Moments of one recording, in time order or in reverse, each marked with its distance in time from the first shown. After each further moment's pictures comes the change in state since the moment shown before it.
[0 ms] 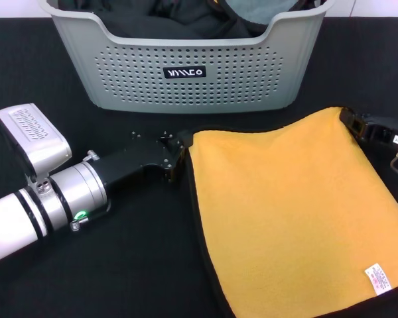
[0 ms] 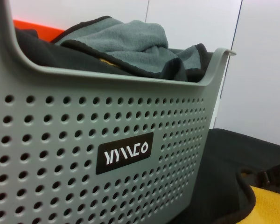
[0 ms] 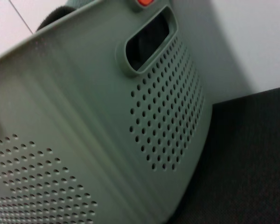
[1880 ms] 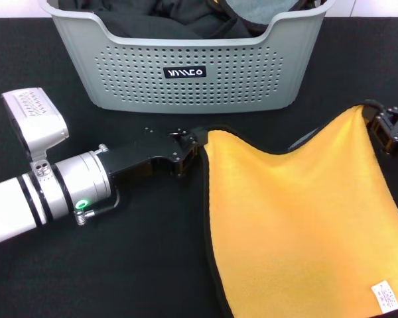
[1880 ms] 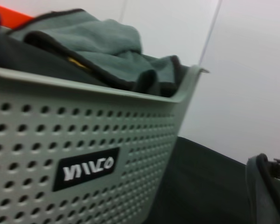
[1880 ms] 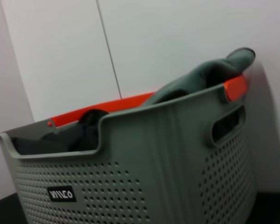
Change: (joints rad) left arm -0.043 0.024 0.000 0.019 0.082 0.070 -0.215; right arm -0.251 0.035 0.047 -0.209 0.076 -0.224 -0.384
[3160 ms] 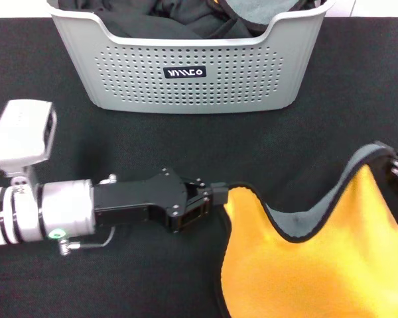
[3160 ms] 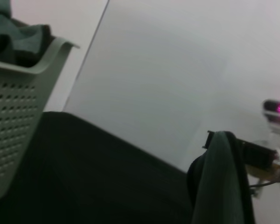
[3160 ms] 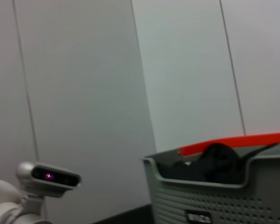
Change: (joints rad) left arm -0.055 0.078 0.104 -0.079 0.117 0.326 -0.110; right arm -0.115 0.003 0.189 -0.090 -0.280 -0.498 -0.005
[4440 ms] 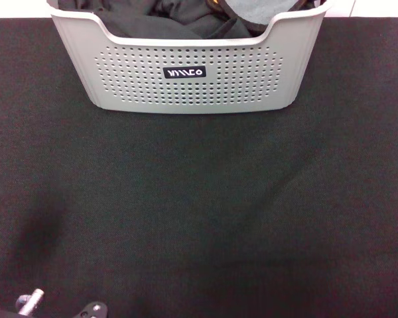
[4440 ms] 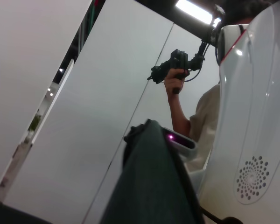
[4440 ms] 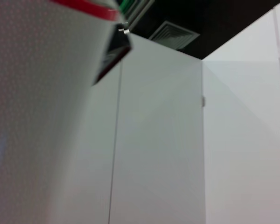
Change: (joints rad) left arm 0.400 0.102 0.182 0.490 0.005 0.485 -0.116; right arm -0.568 0.000 0.032 -0.439 0.218 -0.535 -0.020
